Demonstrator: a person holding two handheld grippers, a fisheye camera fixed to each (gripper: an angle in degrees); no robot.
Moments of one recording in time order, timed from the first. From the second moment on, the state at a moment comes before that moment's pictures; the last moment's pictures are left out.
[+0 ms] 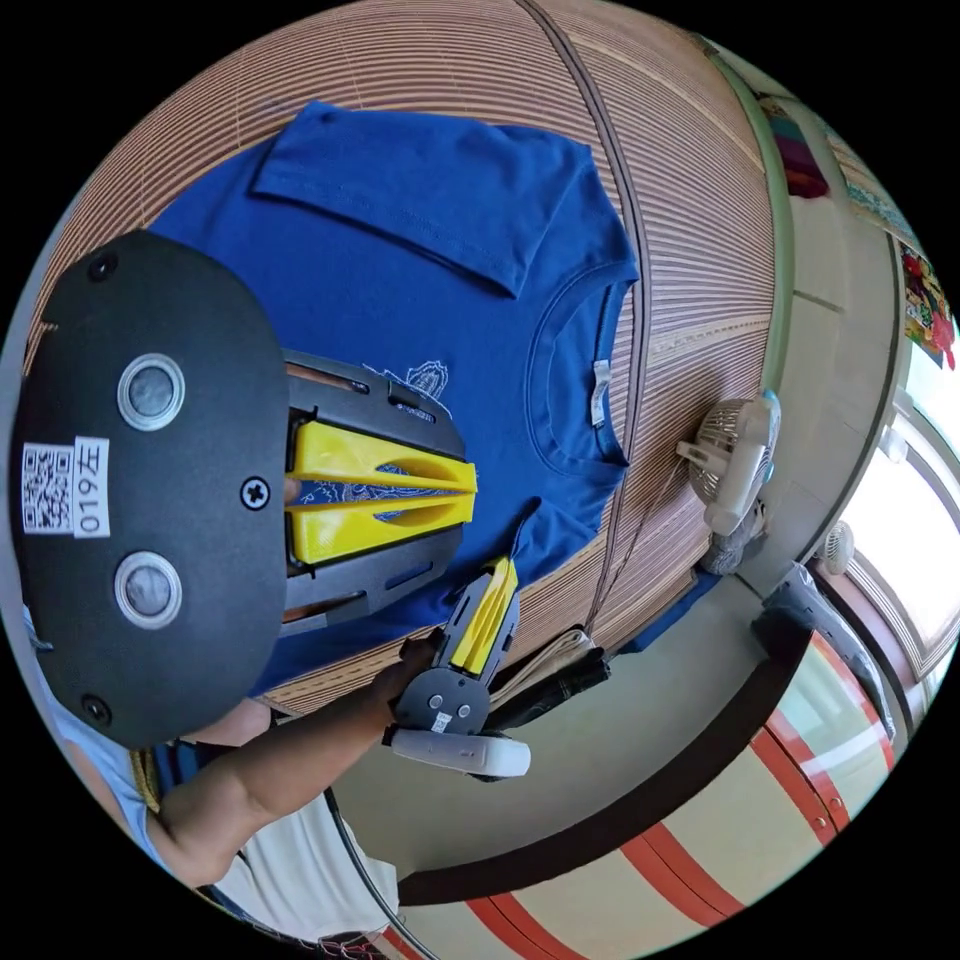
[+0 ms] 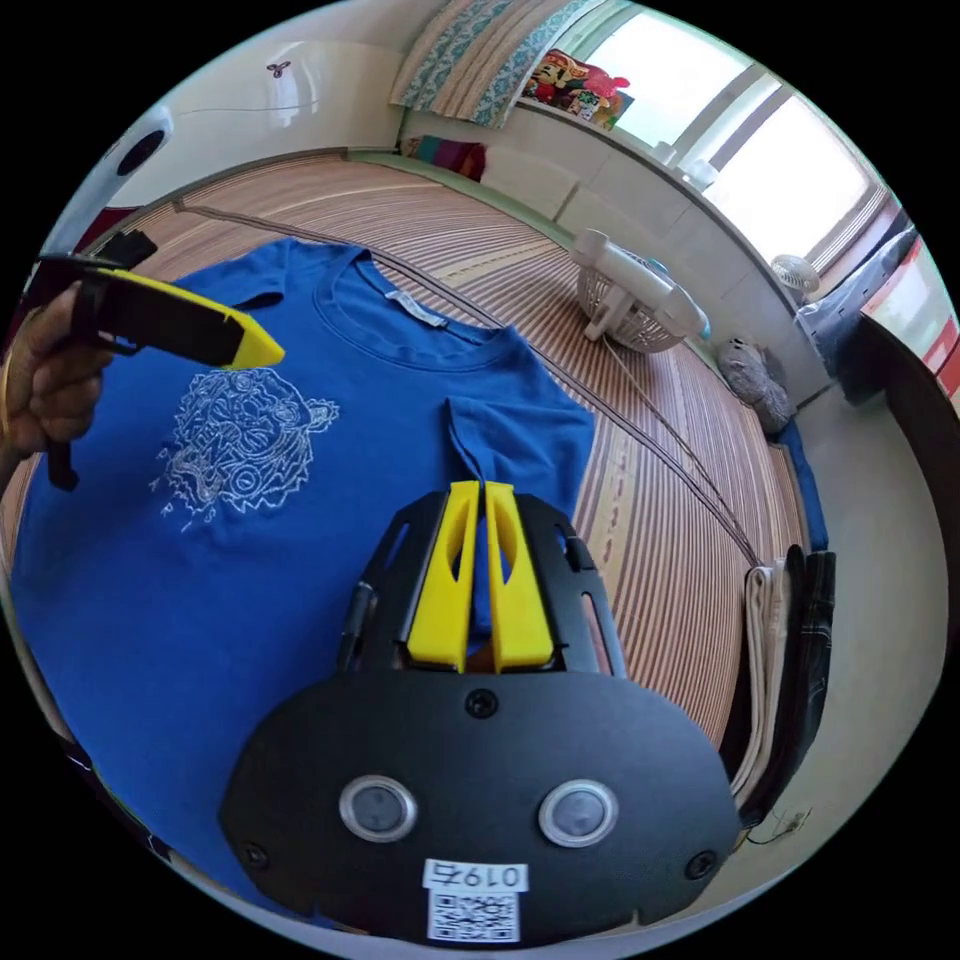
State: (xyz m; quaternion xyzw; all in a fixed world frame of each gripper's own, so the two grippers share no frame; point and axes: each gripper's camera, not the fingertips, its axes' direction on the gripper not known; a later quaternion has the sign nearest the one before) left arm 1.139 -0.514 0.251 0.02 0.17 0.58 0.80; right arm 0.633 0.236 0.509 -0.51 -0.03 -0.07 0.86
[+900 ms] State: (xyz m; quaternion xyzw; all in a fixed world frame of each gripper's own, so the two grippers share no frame) left arm 1.225 -0.406 0.297 0.04 0.07 0.63 0.77; right arm 0.719 0.249 0.426 -0.50 -0.08 0.00 0.86
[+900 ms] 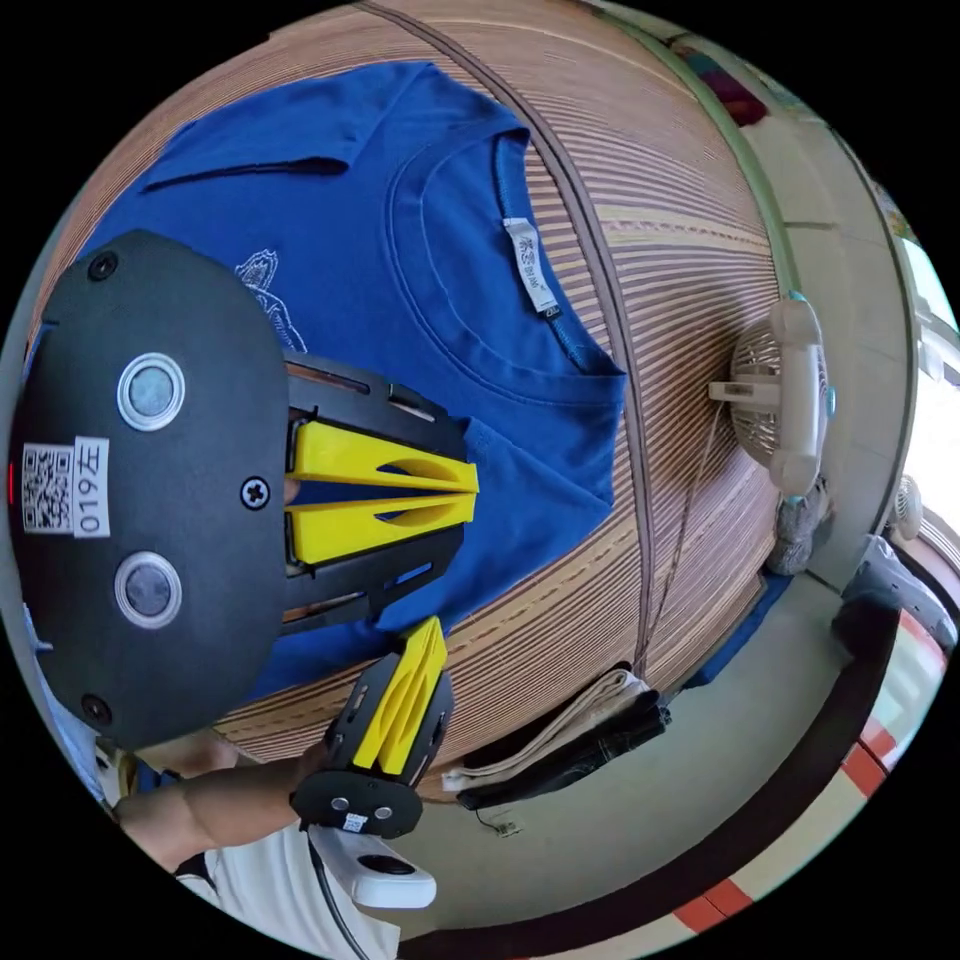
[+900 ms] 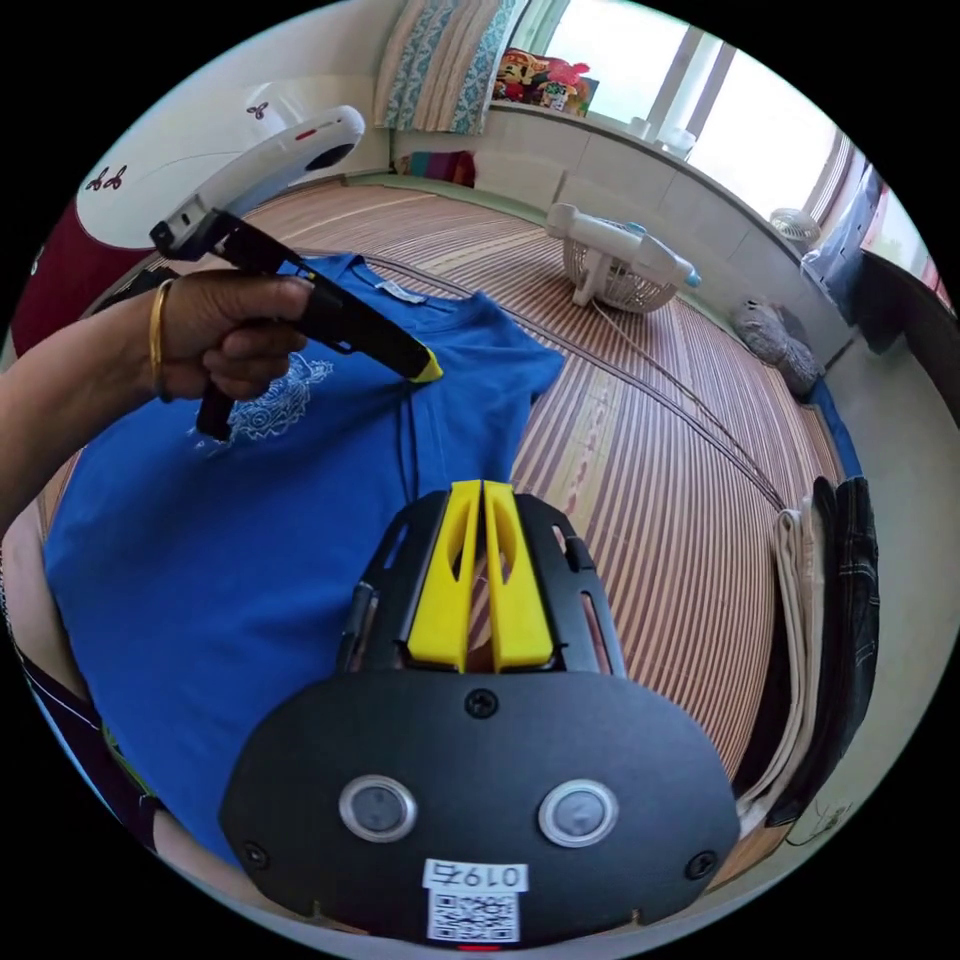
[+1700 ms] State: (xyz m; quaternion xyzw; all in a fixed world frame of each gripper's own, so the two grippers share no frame) left arm 0.666 -0.339 0.050 0.13 0.09 0.53 0.83; right arm 0.796 0.237 0.324 -0.53 -0.07 0.19 0.82
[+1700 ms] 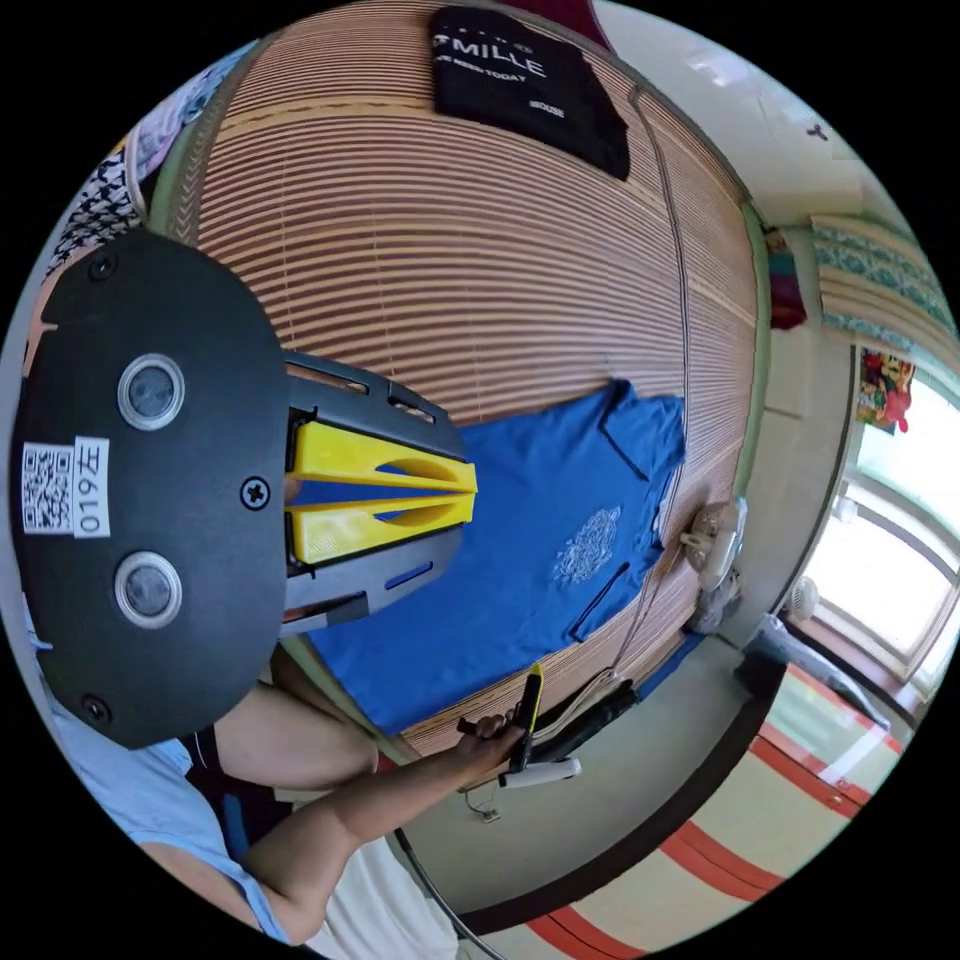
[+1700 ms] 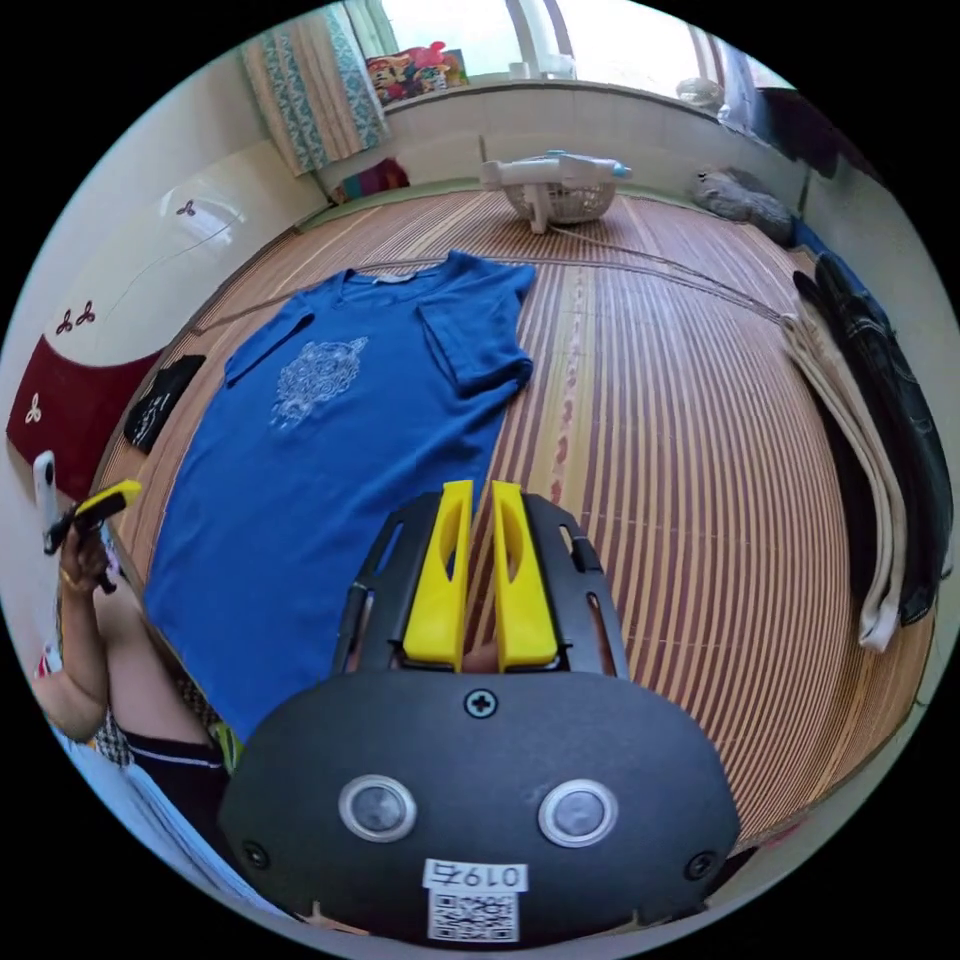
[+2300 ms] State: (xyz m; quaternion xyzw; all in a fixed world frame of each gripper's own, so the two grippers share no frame) left arm 0.618 -0.295 0.056 0.06 -0.03 0.60 0.80; right arm 0.830 0.231 0.352 -0.56 -0.05 0.16 0.81
